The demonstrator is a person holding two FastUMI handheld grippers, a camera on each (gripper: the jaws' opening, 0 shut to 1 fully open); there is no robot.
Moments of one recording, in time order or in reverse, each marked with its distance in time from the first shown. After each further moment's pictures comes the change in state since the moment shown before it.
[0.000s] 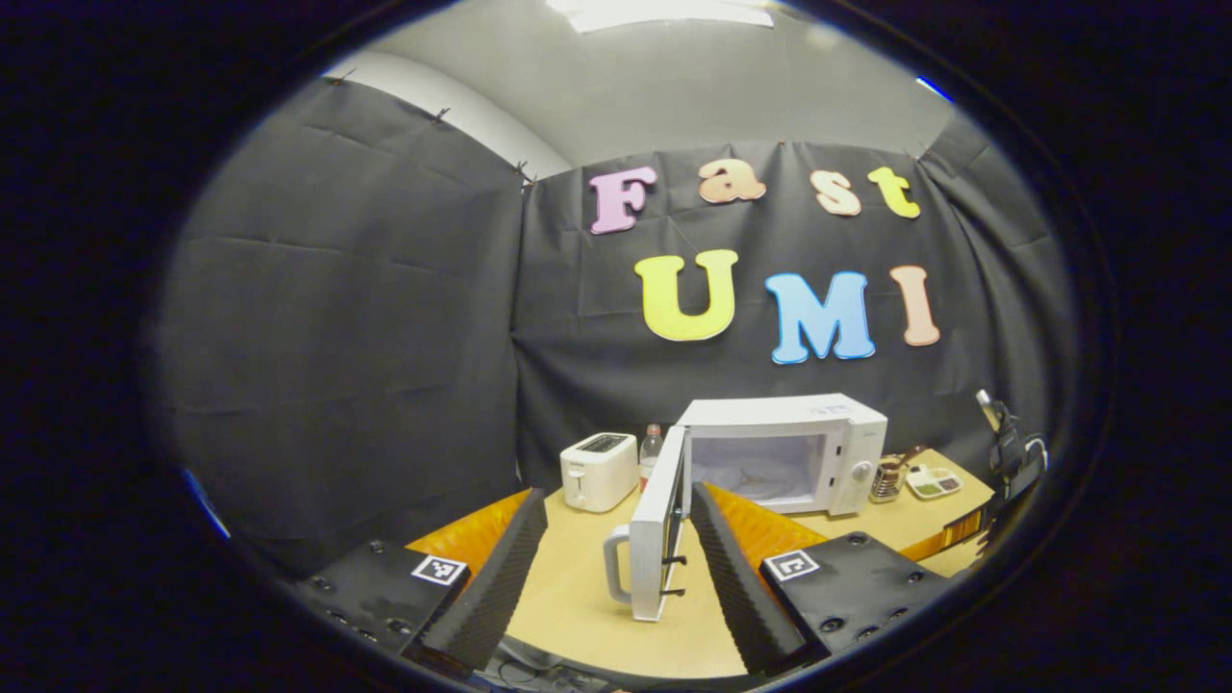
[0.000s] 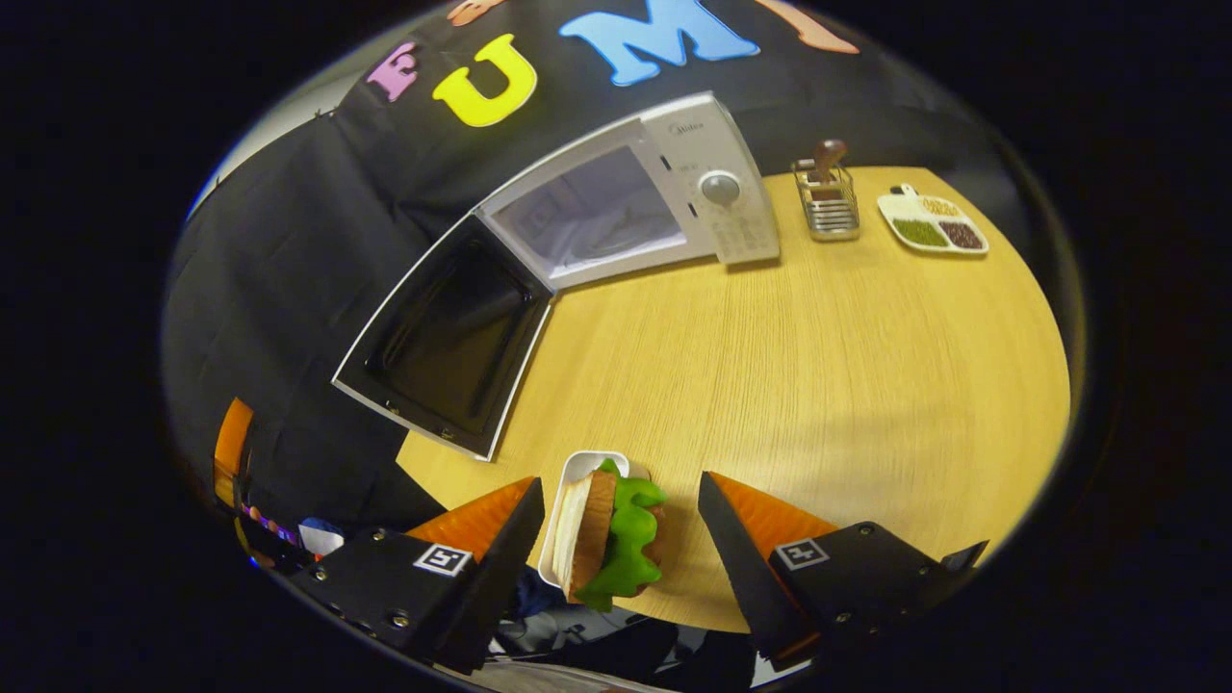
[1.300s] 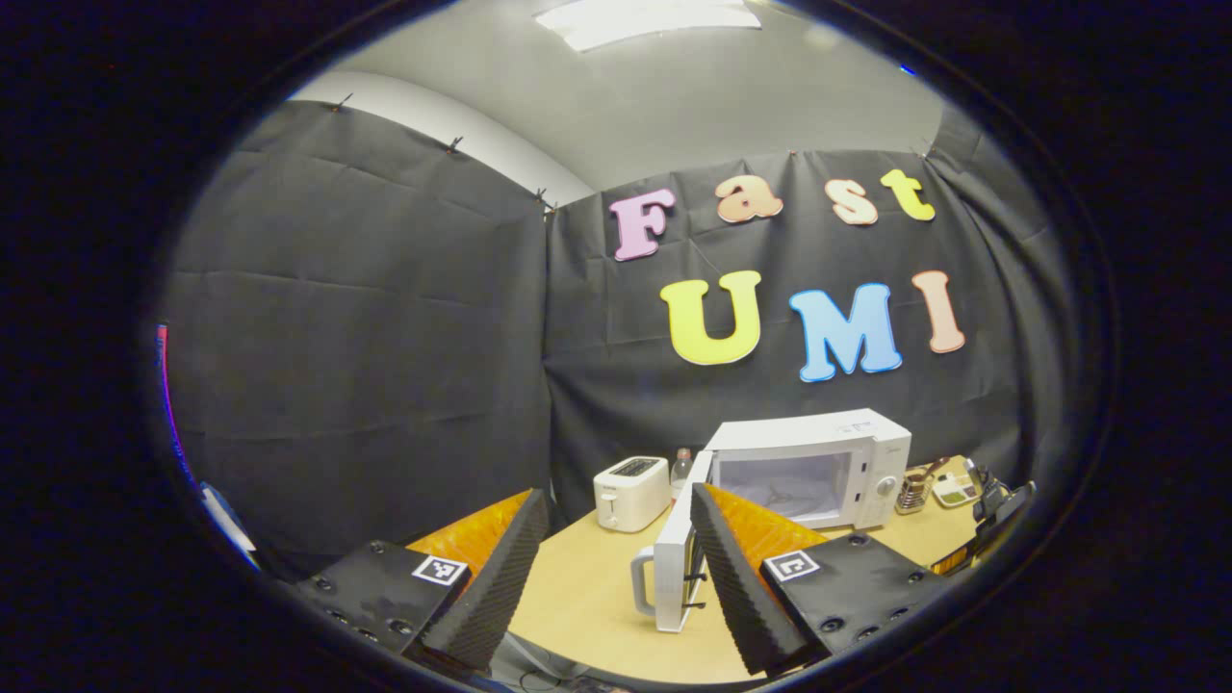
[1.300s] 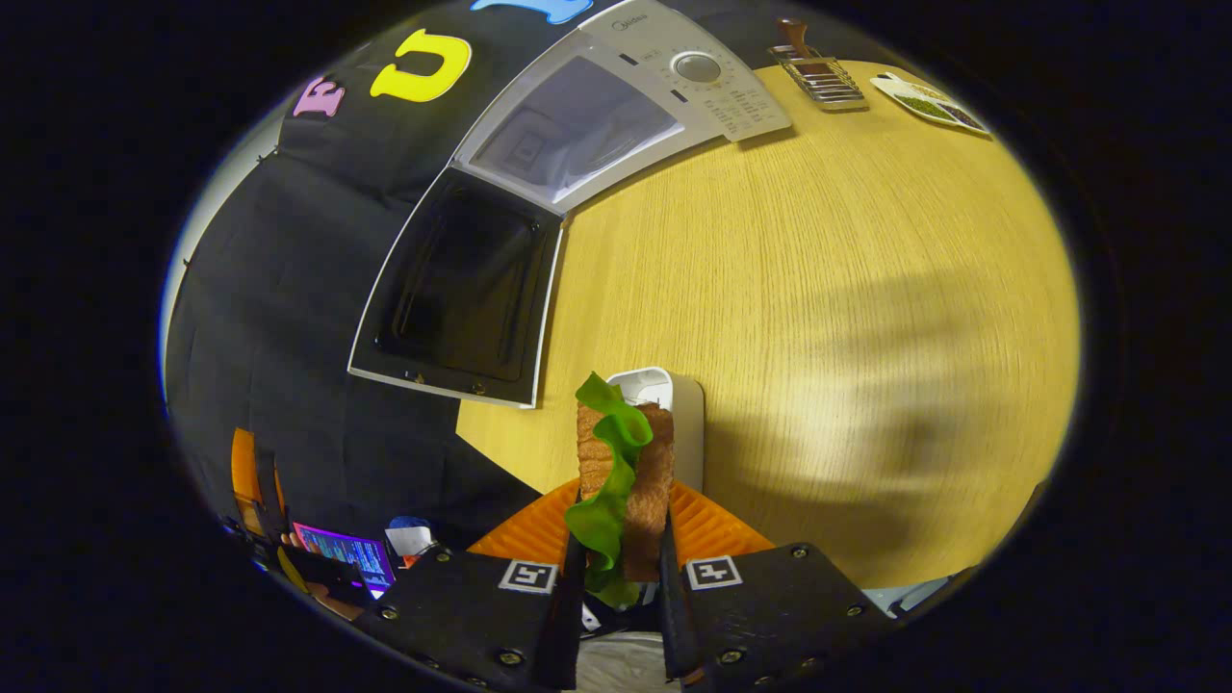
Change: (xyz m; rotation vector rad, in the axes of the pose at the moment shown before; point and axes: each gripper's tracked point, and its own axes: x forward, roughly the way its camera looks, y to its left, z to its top) left arm -0.007 0.004 0.039 0.043 -0.068 0.058; right arm 0.013 0.035 -0.029 0.173 0.178 0.164
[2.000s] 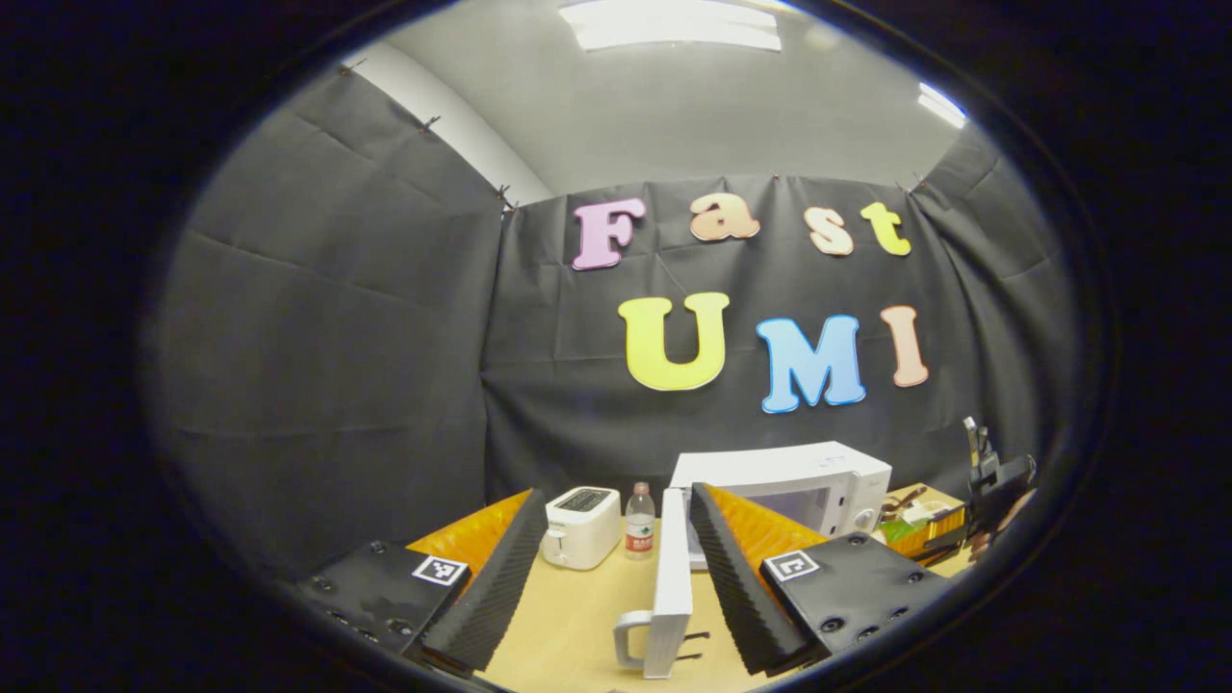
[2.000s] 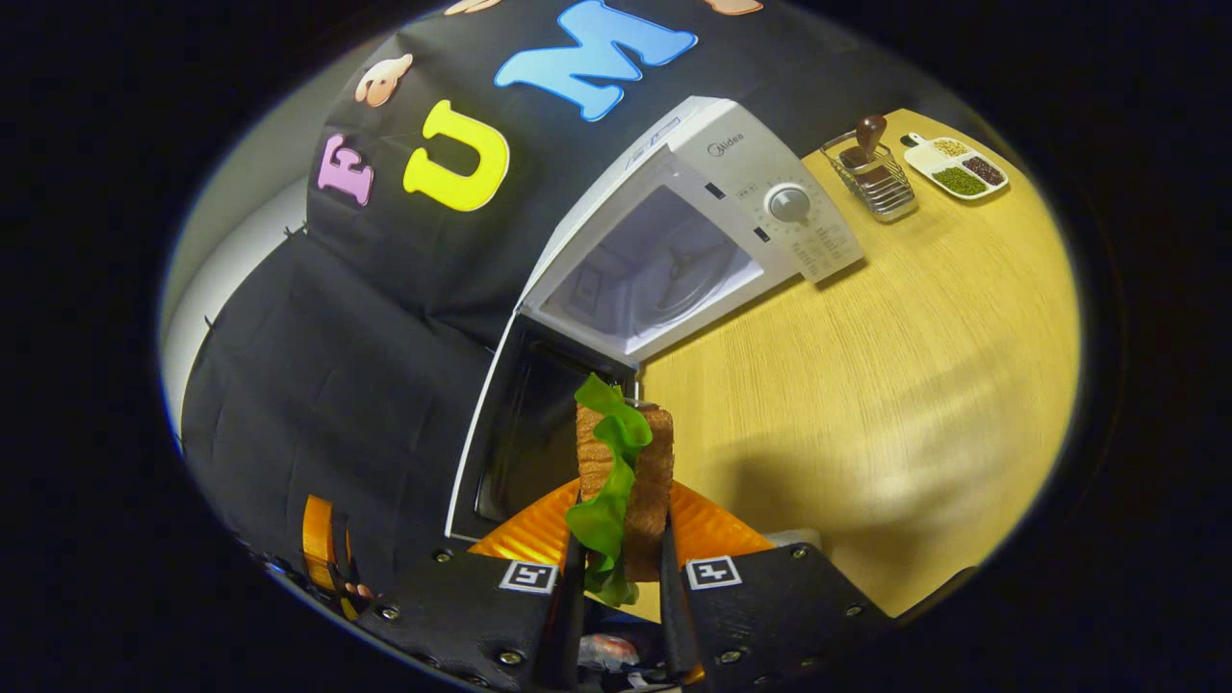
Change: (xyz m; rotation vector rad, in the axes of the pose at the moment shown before) left arm 0.117 0.029 0.005 -0.085 -0.060 -0.183; right arm 0.022 0.096 0.142 0.083 -0.455 0.093
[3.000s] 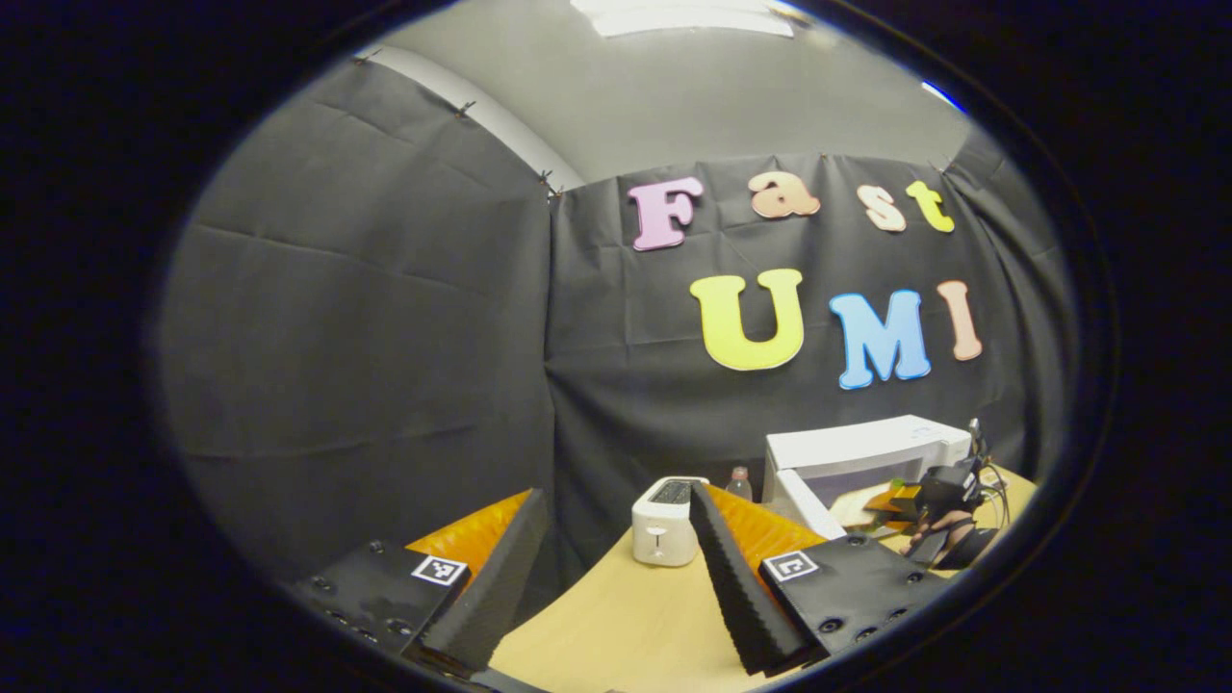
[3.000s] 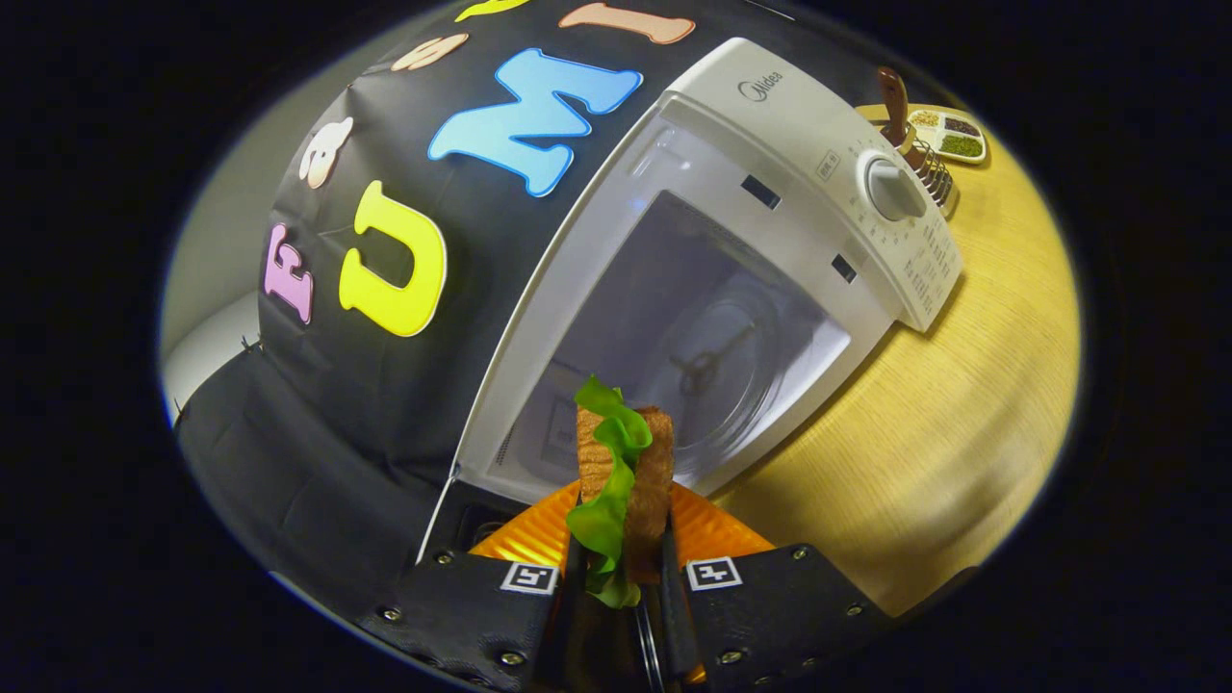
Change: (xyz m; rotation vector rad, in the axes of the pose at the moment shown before) left arm 0.021 0.146 -0.024 0.069 0.057 0.132; right arm 0.194 -0.017 0.100 0.109 -0.425 -0.091
